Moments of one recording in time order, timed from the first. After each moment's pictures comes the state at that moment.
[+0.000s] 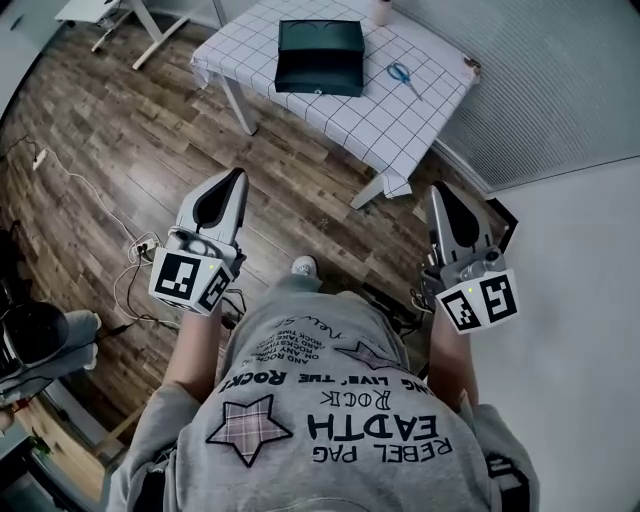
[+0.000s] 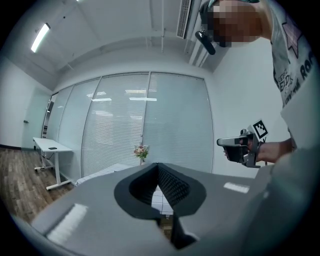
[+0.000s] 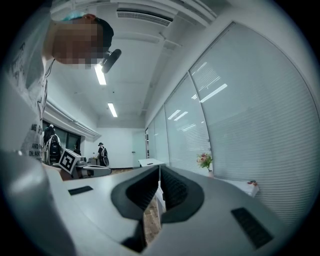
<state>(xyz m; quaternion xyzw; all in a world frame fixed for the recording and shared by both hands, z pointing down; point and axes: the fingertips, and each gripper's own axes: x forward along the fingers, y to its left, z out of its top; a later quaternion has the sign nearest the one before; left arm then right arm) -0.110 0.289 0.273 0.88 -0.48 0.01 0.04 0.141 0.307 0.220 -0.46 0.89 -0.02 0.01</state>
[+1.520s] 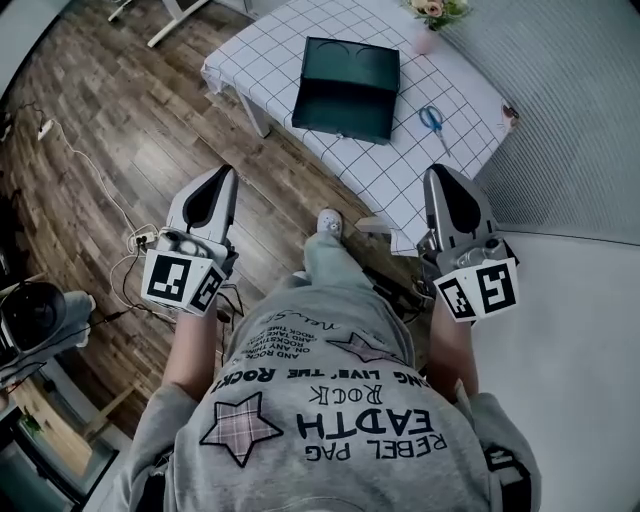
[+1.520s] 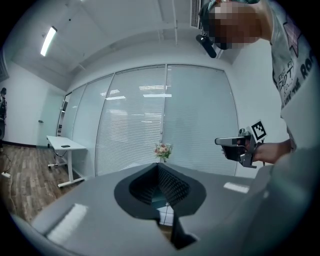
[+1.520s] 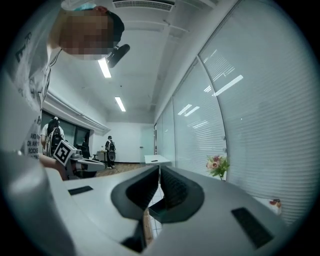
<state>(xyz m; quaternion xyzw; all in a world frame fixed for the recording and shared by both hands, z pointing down) -0.159 0.137 0.288 0.83 -0.55 0.02 0.07 0.095 0.102 0.232 -0.40 0.92 0.00 -0.02</state>
